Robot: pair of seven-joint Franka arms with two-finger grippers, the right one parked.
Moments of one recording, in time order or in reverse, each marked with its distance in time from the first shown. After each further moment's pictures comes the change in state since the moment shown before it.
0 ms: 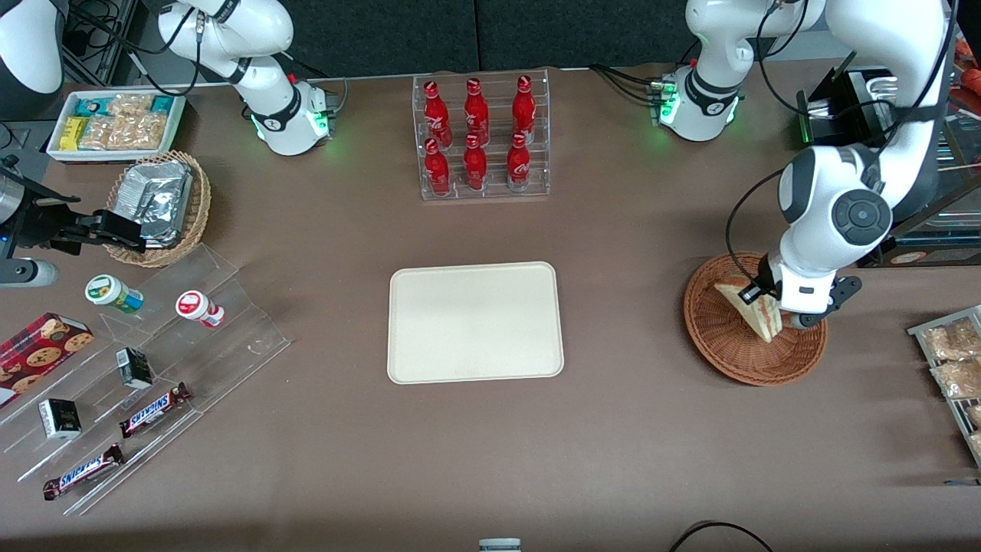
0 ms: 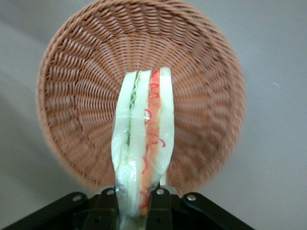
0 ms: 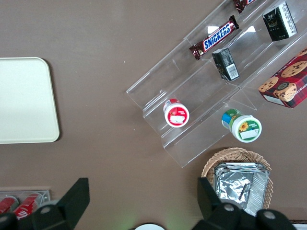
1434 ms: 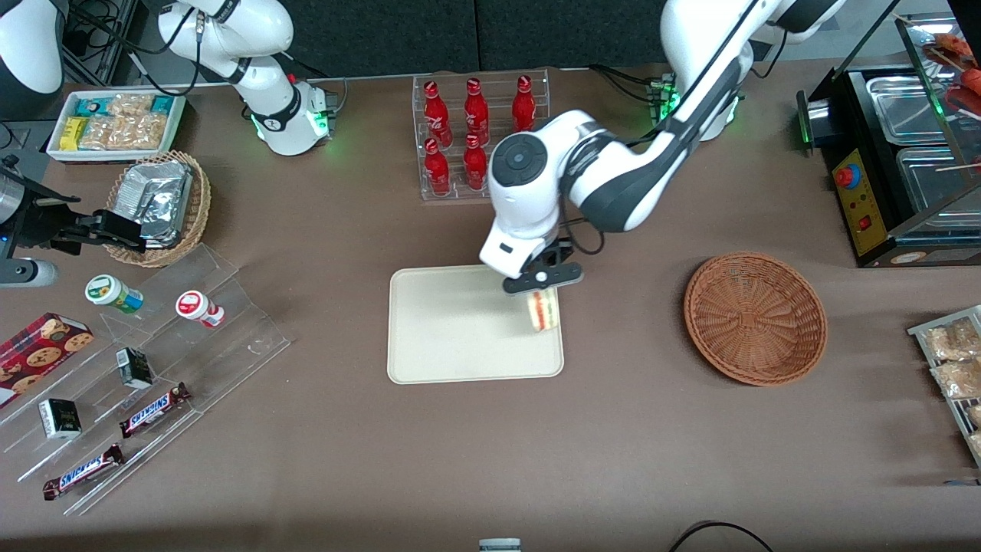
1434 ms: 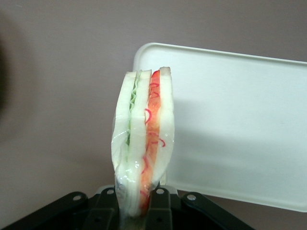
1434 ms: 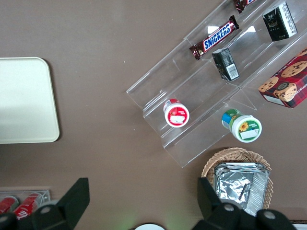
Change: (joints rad) arm -0.369 0.433 -0.365 0.574 0.225 -0.136 -0.366
